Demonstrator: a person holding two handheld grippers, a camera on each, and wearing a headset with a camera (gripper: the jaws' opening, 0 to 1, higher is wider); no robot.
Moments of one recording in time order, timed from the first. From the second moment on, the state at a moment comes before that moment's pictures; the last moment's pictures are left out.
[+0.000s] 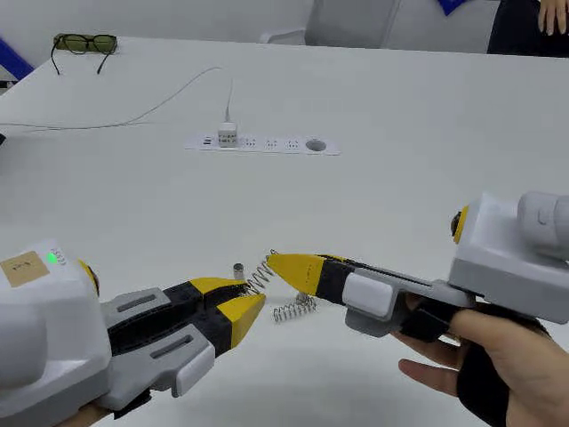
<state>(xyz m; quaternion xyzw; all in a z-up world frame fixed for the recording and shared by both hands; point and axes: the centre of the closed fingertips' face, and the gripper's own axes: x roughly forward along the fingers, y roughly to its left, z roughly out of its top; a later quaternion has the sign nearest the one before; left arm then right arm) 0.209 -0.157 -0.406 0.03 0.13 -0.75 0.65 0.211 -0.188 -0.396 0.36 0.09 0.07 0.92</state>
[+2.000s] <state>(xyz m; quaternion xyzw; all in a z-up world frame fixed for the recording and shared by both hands) 0.230 -0.141 -0.449 0.13 0.16 -0.70 0.69 0.259 -0.211 -0.398 0.25 0.09 0.04 0.96</state>
